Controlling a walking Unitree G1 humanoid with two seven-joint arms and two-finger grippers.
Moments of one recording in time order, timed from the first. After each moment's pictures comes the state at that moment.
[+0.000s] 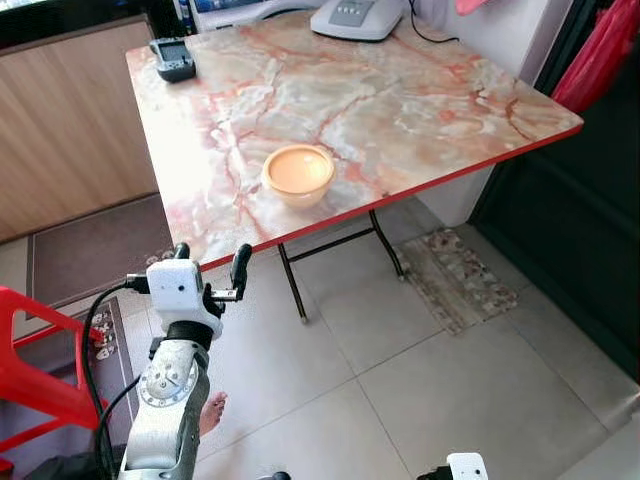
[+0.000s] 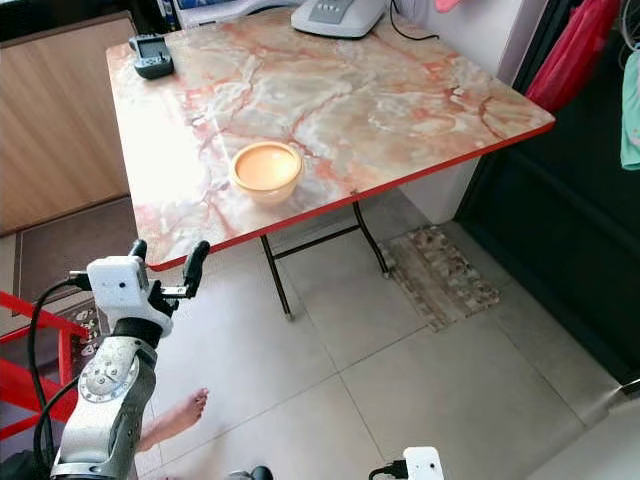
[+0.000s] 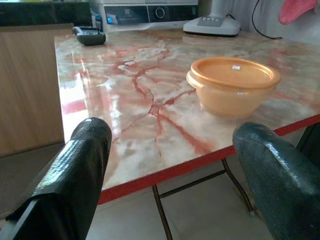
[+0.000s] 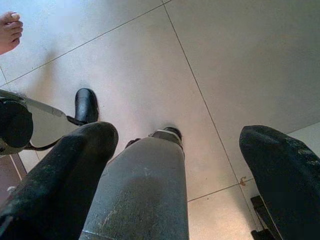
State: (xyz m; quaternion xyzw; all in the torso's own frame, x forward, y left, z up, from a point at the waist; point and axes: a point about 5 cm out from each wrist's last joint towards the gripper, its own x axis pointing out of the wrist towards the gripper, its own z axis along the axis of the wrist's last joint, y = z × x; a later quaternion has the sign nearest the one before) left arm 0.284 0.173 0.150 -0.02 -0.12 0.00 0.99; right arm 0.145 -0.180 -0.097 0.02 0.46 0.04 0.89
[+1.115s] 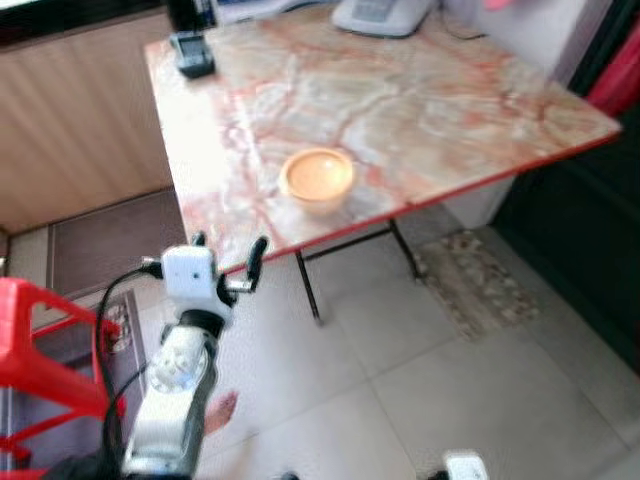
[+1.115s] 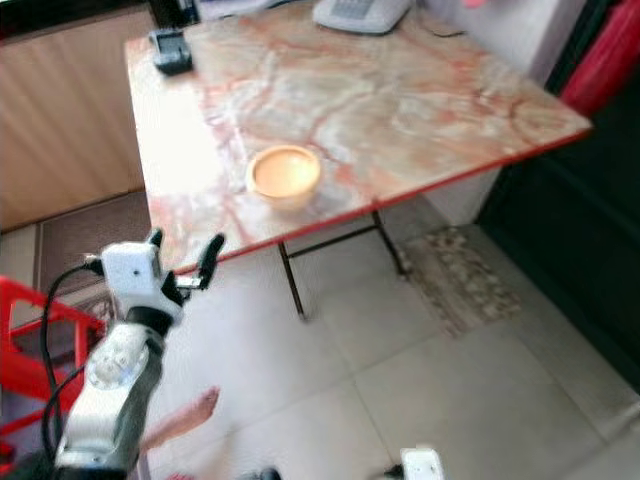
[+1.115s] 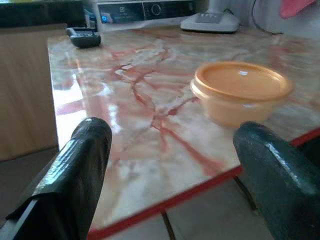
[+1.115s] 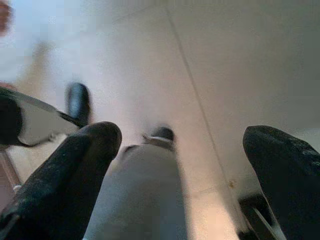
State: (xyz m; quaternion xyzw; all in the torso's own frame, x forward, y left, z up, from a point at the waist) left arm 0.289 0.161 0.158 -0.01 -0.12 -0.04 0.99; right arm 0.148 -0.175 -0.097 -0.01 0.46 0.02 0.89
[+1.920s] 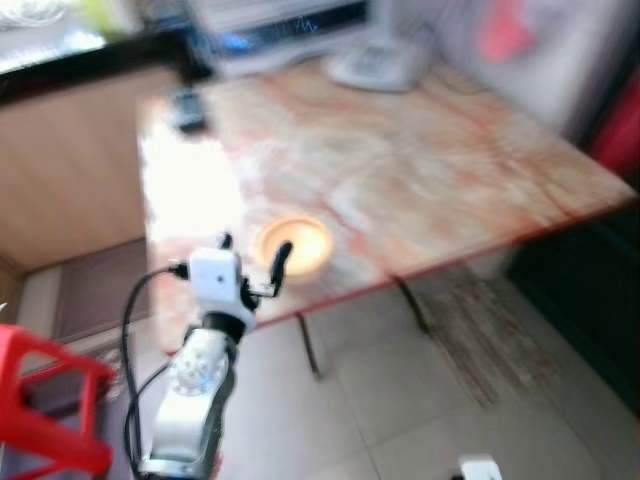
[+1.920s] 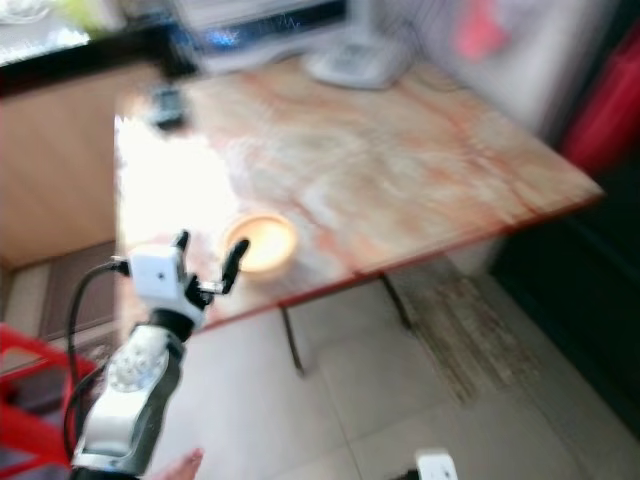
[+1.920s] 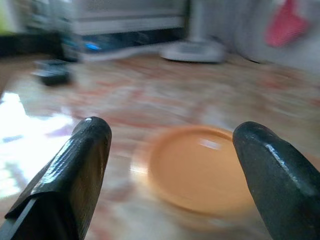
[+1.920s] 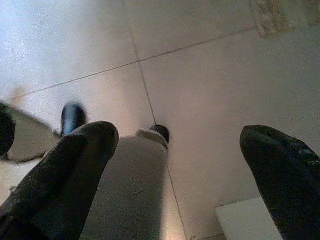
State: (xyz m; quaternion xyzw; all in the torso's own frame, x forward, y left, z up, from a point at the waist) left arm 0.289 0.145 0.163 -0.01 -0.13 -0.06 0.99; right arm 0.137 -0.193 -0.099 -0.02 0.47 0.02 0.88
